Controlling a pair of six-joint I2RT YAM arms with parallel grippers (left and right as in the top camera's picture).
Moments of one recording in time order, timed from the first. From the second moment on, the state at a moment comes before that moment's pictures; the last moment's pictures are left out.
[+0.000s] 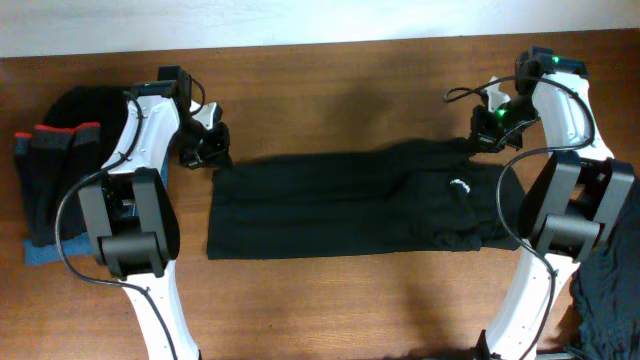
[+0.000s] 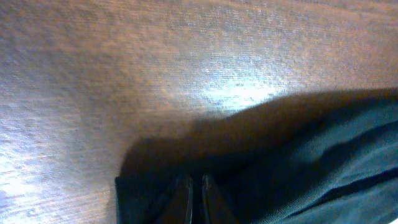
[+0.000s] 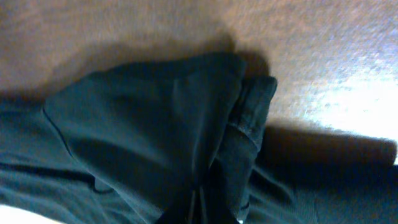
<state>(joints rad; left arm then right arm) 0.02 2.29 1.86 -1.14 0.36 -0.07 -0.25 2.28 1.97 -1.32 -0.36 -0.08</state>
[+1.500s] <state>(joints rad) 0.03 2.29 1.86 -1.31 0.28 -0.07 -0.28 2.28 1.97 -1.39 -0.21 -0.12</state>
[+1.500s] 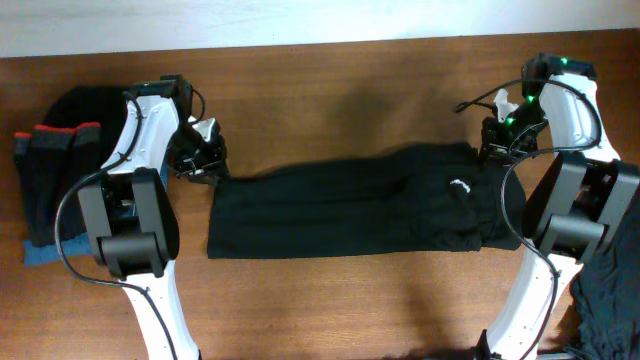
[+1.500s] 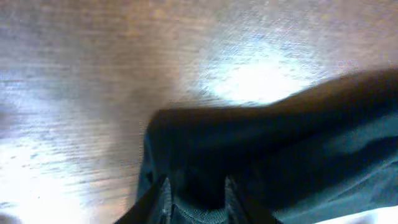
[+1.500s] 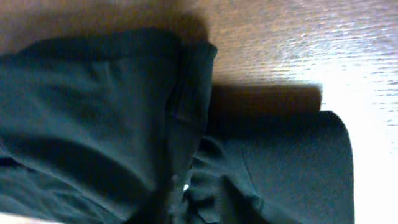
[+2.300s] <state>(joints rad) 0.03 2.29 1.86 -1.36 0.25 -0.06 -0.22 2.28 1.97 -1.07 -0.37 -0.12</state>
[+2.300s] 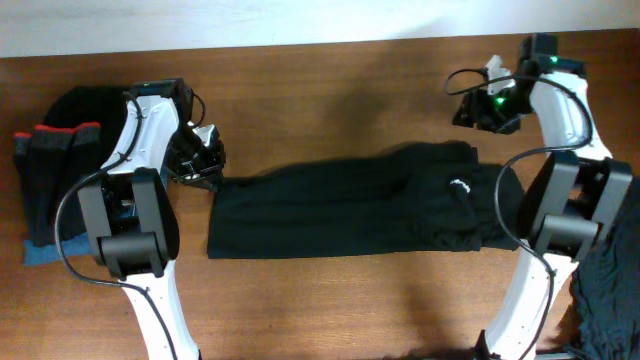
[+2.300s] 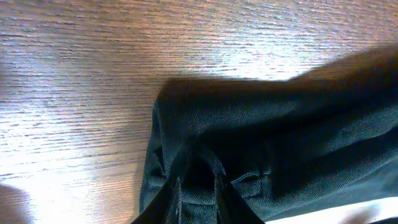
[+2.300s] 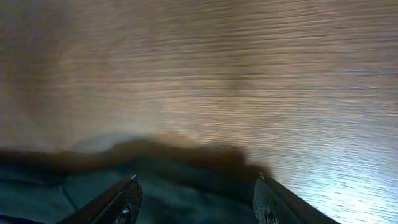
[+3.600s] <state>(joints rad) 0.03 2.29 1.86 -1.36 0.25 -0.06 -0.17 2.30 1.86 -1.08 -0.22 -0.11</state>
